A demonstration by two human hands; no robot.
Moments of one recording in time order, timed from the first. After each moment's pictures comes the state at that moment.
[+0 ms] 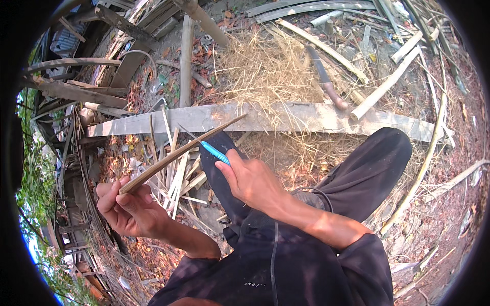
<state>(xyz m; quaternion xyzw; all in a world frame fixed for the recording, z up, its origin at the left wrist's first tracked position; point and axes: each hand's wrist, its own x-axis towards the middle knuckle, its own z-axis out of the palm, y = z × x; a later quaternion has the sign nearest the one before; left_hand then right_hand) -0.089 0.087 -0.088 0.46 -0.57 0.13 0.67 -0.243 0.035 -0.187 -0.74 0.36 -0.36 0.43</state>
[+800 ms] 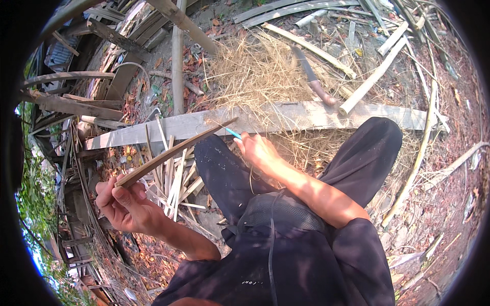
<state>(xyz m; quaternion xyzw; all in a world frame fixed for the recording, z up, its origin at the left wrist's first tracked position) -0.097 0.084 -0.084 0.46 -0.56 0.11 0.69 -0.241 -0.022 -0.275 -0.76 0.49 -0.17 0.40</state>
